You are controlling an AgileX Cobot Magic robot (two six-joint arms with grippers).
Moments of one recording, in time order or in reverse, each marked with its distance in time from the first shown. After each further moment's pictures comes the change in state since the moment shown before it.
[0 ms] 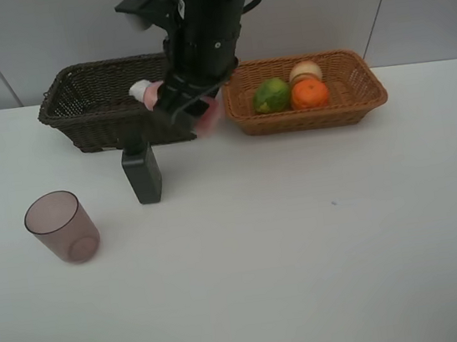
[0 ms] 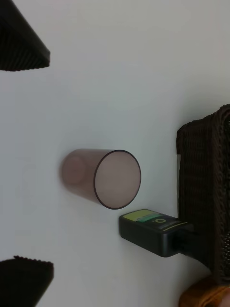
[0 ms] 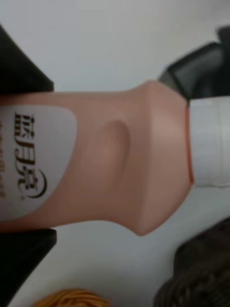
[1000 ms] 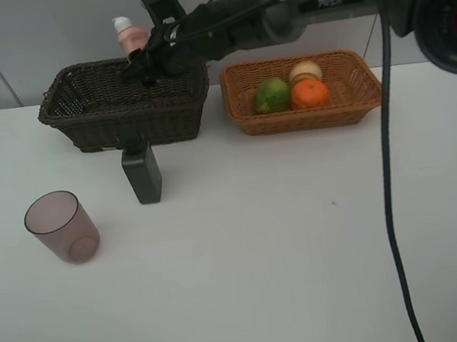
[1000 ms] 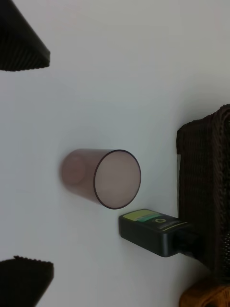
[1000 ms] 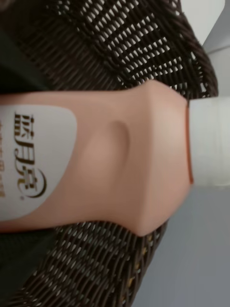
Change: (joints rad) left arm 0.000 0.000 0.000 0.000 0.000 0.000; right arm -0.121 0.337 -0.083 0.097 -0.905 0.118
